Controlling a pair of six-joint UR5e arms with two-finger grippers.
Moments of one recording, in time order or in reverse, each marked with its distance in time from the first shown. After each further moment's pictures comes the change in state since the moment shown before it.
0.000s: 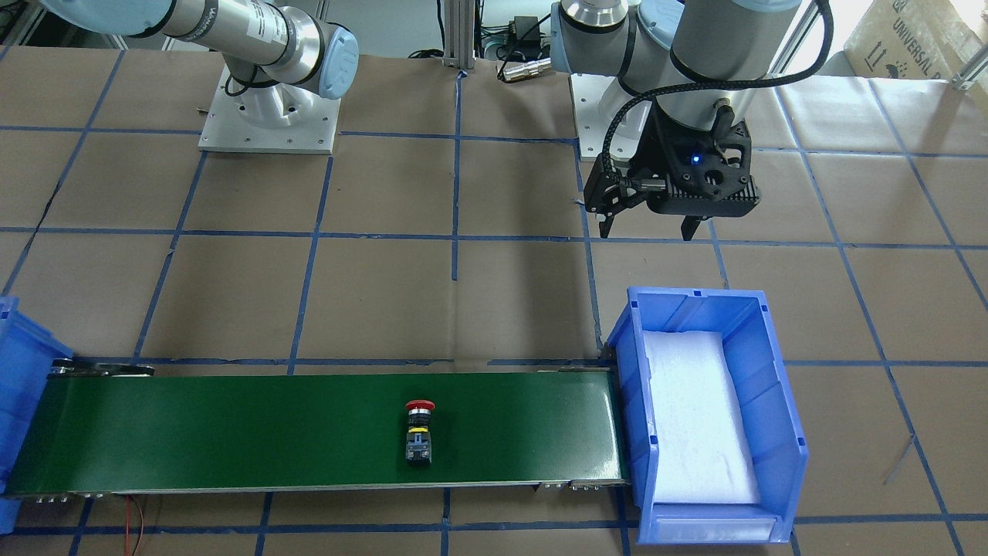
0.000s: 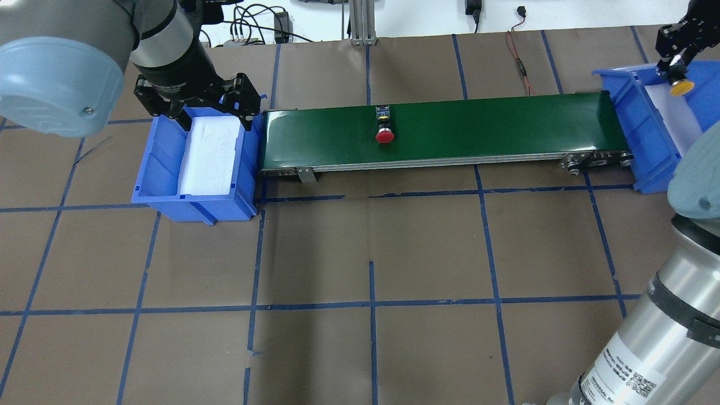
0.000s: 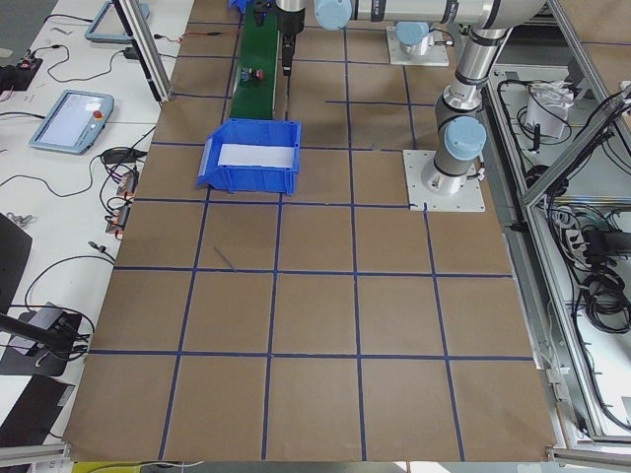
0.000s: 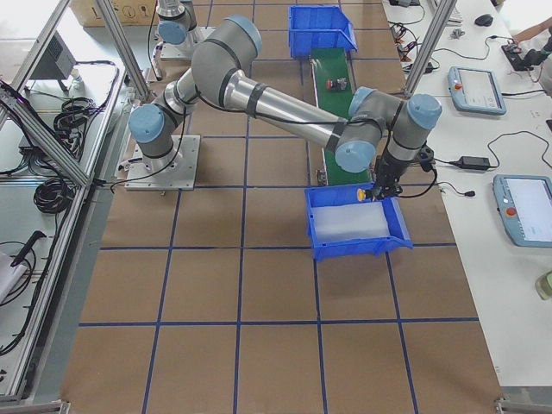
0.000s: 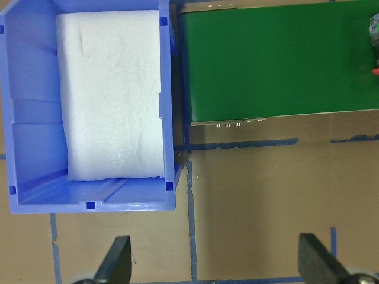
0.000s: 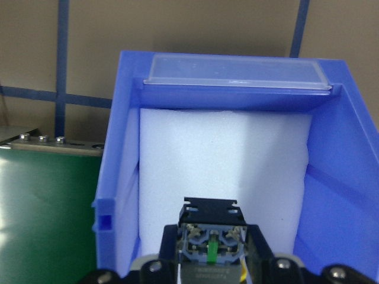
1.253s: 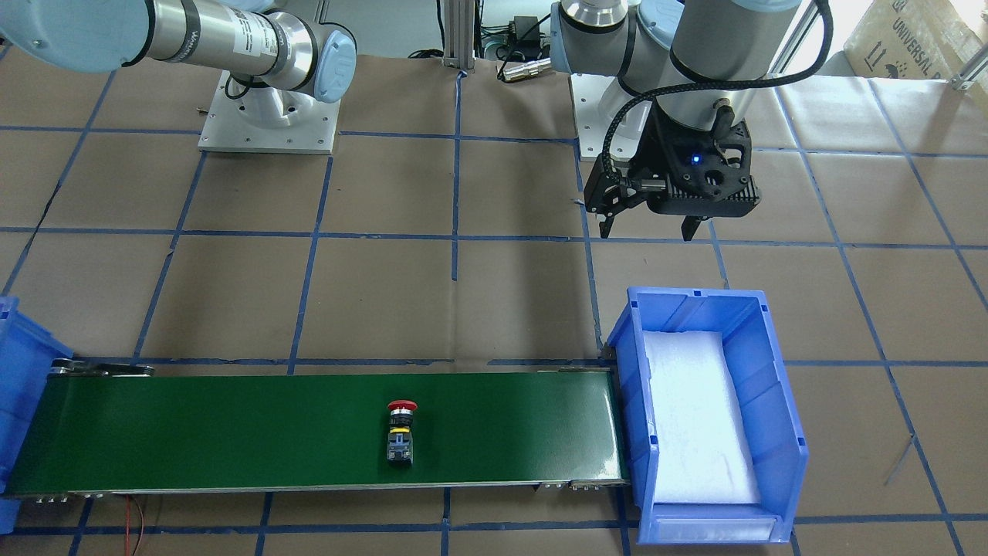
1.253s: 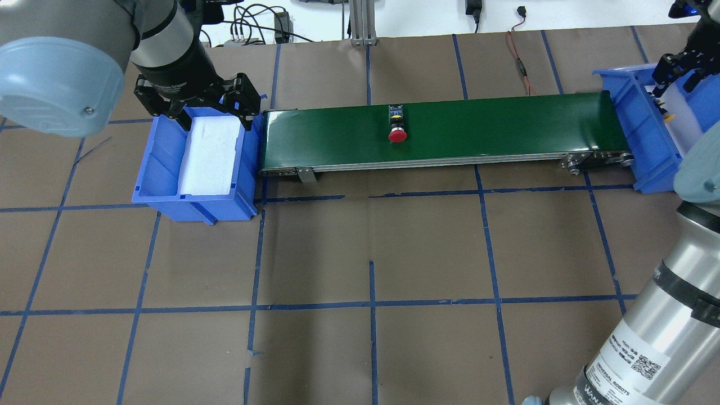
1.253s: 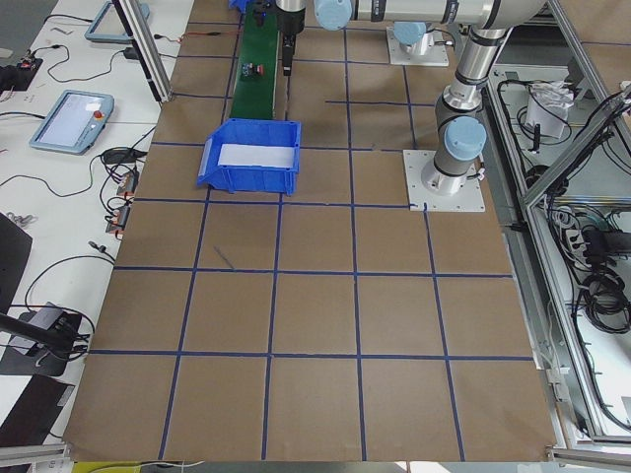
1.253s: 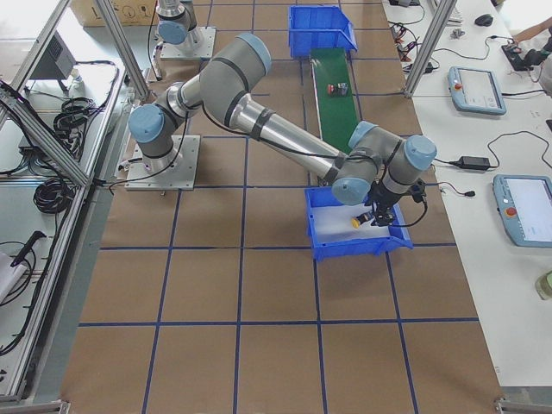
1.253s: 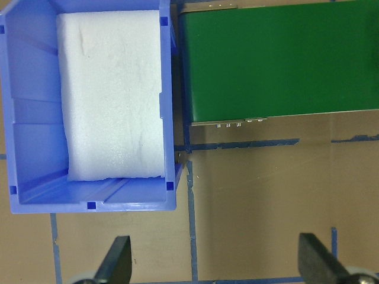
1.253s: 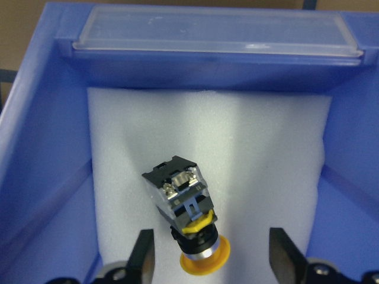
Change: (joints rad) left arm 0.000 0.000 0.000 0.000 0.001 0.000; right arm -0.040 0.048 -0.006 0.038 0.013 -0.025
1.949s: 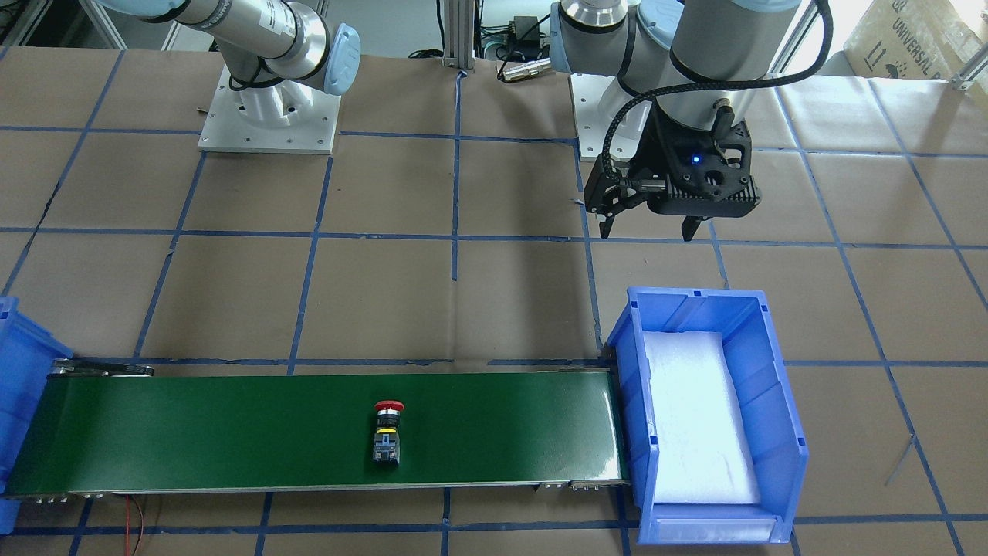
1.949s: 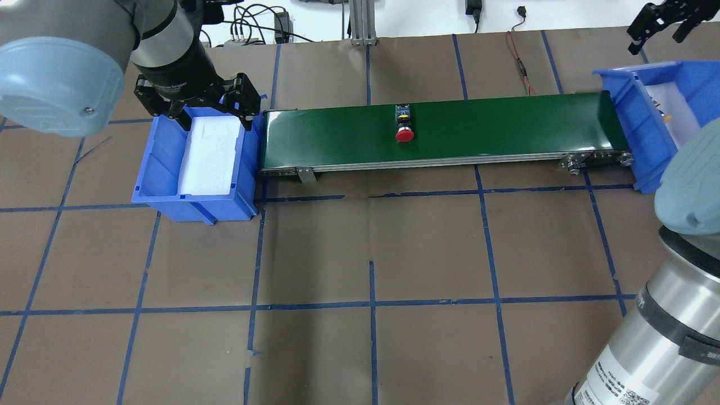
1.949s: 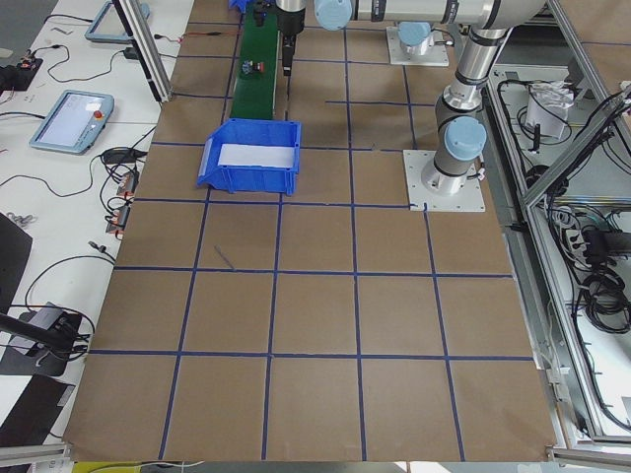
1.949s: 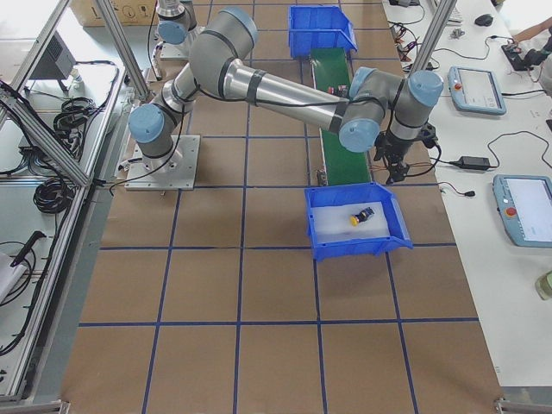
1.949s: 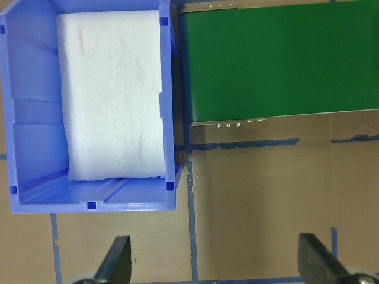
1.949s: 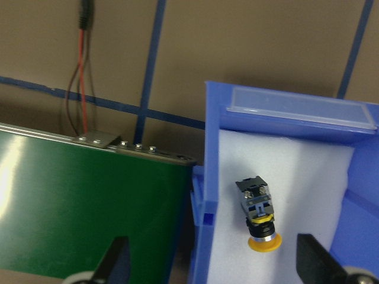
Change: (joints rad) left arm 0.000 0.000 0.000 0.000 0.000 0.000; right arm 0.143 -0.121 -0.012 0.042 0.026 0.028
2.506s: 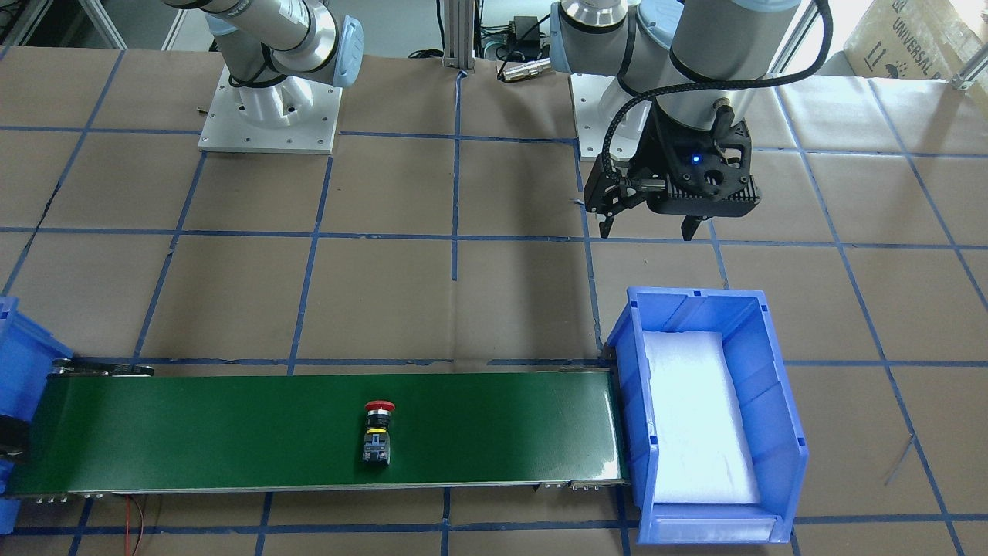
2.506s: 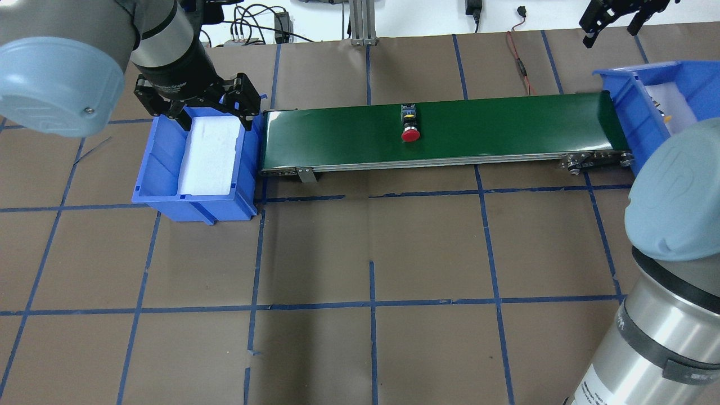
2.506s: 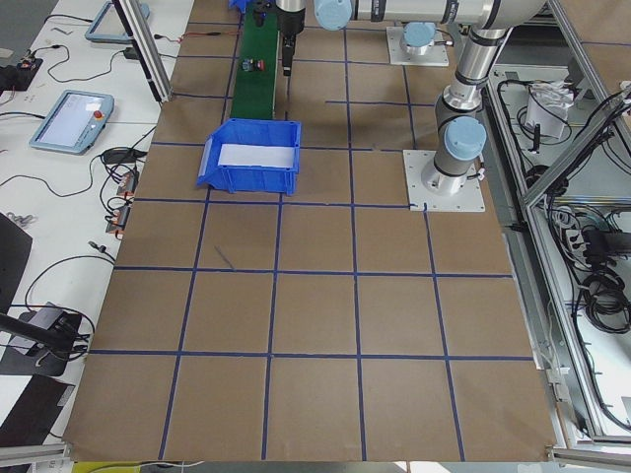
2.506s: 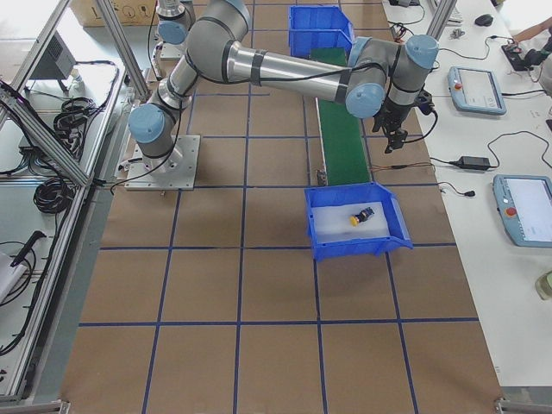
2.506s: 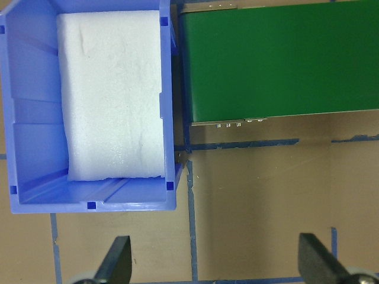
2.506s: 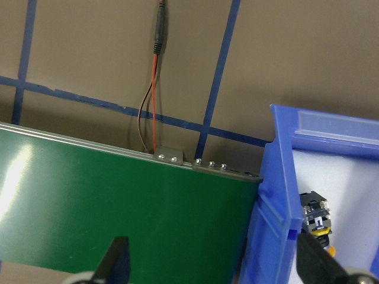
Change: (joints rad) left arm 0.000 0.000 0.000 0.000 0.000 0.000; right arm 0.105 -0.023 0.006 0.047 0.002 0.099
